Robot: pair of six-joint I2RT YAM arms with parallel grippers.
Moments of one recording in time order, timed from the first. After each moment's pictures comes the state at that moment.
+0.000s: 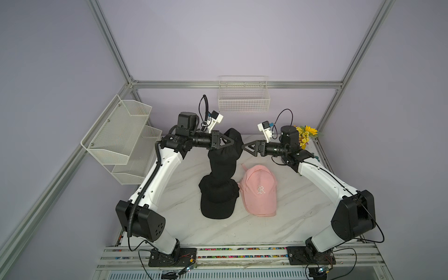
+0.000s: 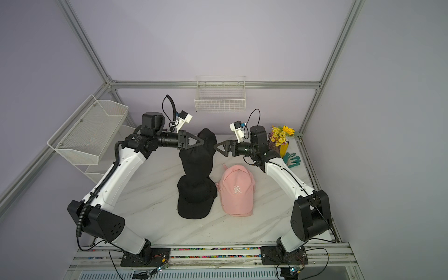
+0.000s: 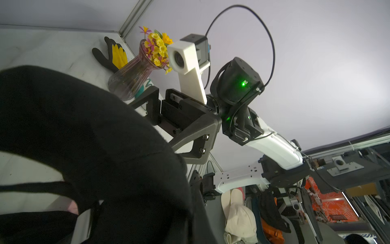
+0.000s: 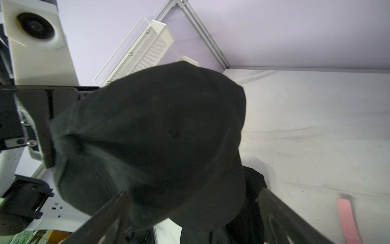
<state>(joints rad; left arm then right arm) -0.31 1.59 1.74 -0.69 1.04 -0.42 0.34 1.57 1.32 -0.03 -0.86 0.48</state>
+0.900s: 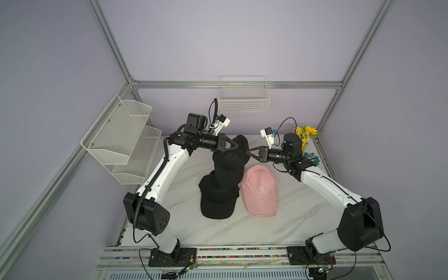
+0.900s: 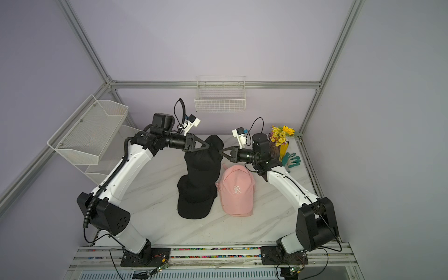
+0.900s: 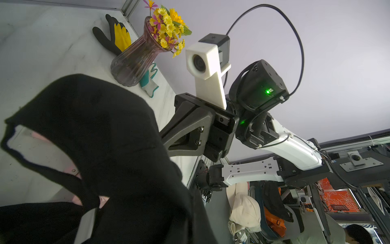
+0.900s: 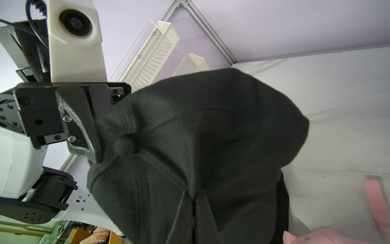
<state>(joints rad) -0.33 1.67 1.80 -0.78 0.99 -0.35 0.36 1.45 1.13 0.08 -0.80 0.62</state>
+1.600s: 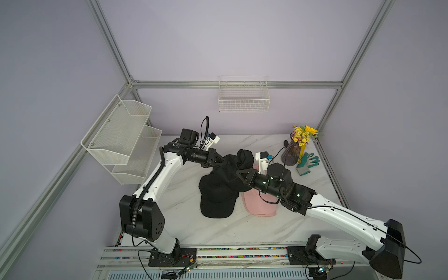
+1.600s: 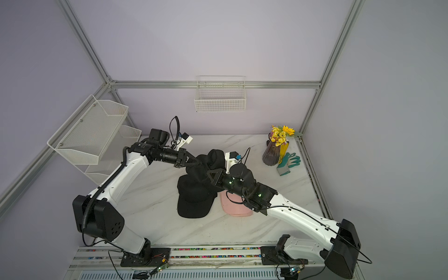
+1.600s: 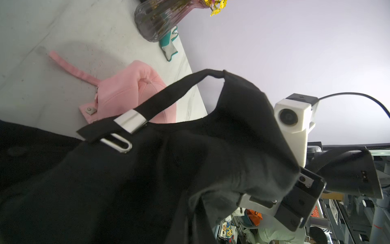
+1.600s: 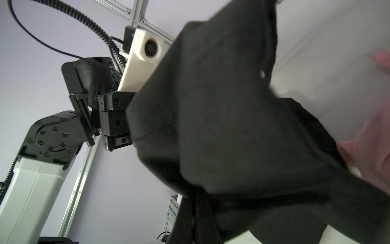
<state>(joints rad) -0.22 1.55 1.48 -0.88 1.06 -0.25 0.91 1.17 0.98 -0.09 0.04 1.12</state>
